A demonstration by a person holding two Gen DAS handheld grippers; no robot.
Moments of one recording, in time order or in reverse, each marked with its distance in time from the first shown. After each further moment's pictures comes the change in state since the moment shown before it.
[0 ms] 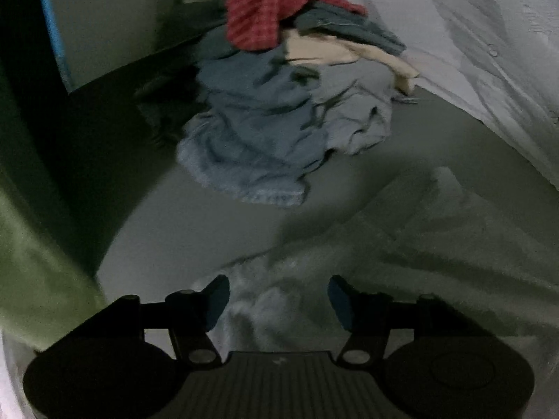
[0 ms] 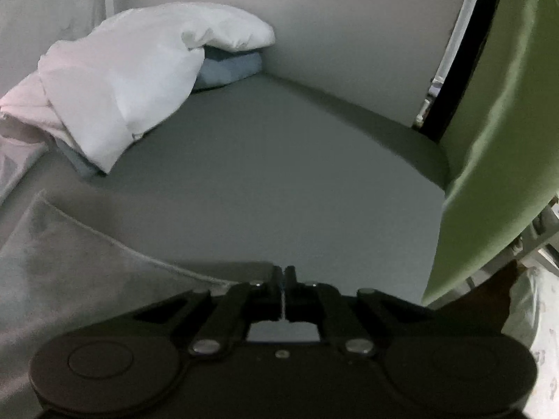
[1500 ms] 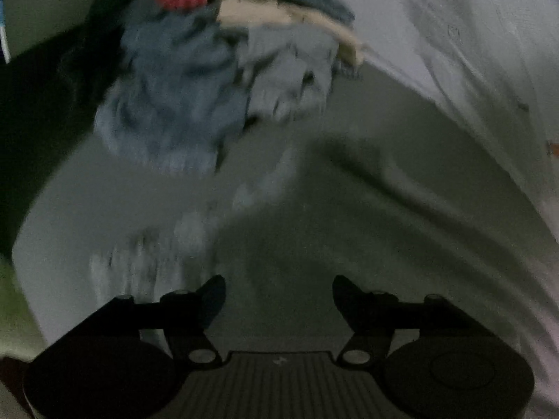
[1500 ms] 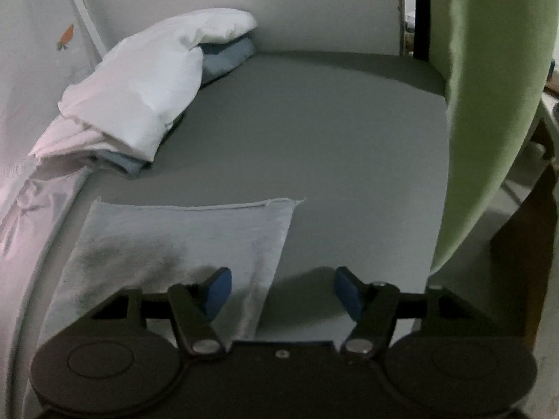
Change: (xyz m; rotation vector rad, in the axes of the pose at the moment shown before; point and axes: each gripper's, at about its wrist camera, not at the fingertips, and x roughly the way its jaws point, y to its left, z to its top) left arm 0.017 -0.026 -0.043 -0.021 0.122 -0.191; right arm -0.024 -0.015 -0.053 0.286 0.057 0.208
